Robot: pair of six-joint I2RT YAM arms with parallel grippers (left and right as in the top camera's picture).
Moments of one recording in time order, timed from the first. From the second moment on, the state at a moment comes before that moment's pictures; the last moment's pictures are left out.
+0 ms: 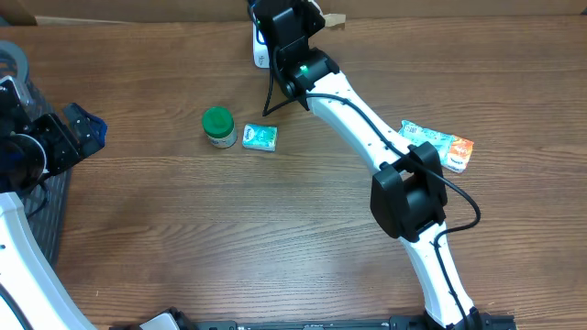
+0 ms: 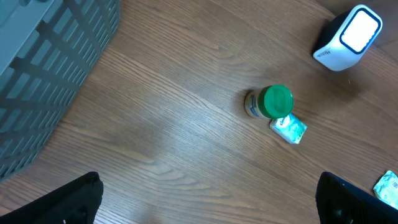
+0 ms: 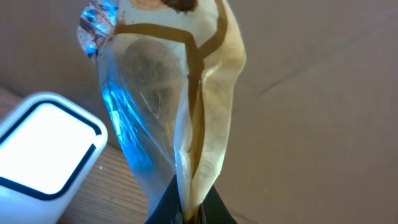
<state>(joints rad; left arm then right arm) 0.50 1.41 1.86 -1.50 0.23 -0.12 0.58 2.42 2.23 -0.20 0.71 -0.54</state>
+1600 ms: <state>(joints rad) 0.50 1.41 1.86 -1.50 0.23 -0.12 0.67 2.23 2.22 -0.62 0.71 -0.33</state>
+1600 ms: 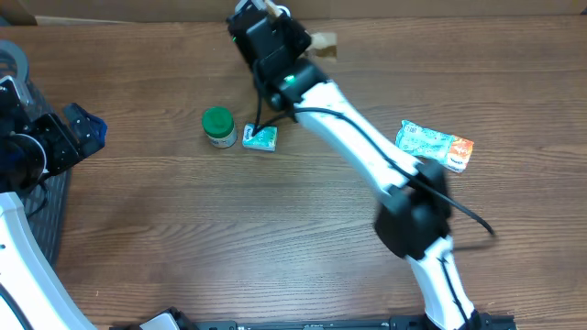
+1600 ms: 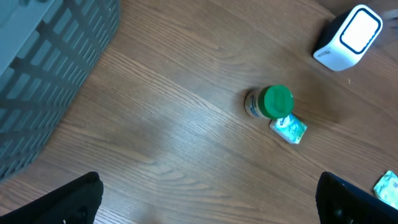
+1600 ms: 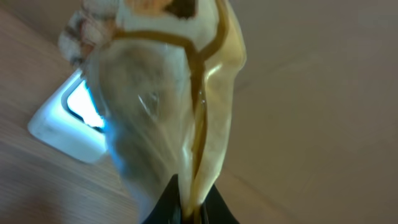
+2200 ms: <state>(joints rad) 0.50 1.41 1.86 -1.50 0.23 -0.12 0.18 1.69 2.25 -1.57 0.28 0.58</state>
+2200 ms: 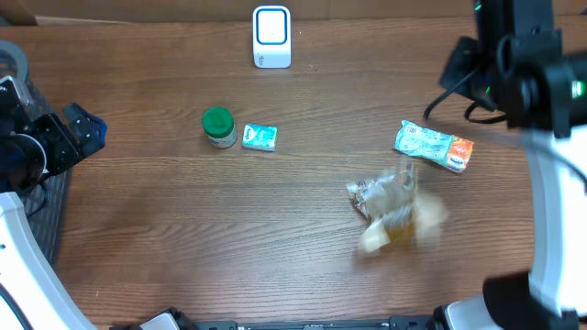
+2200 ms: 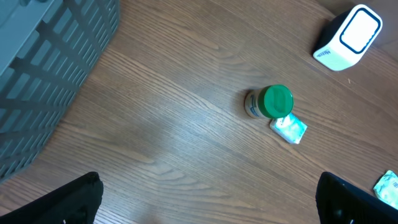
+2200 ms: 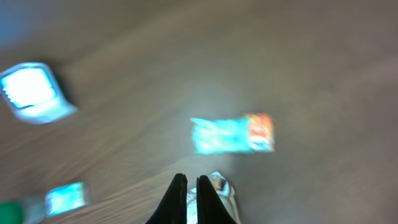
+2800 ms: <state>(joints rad) 0.50 1.41 1.86 -1.50 0.23 -0.12 0.06 1.93 2.15 -1.64 -0.17 0.26</state>
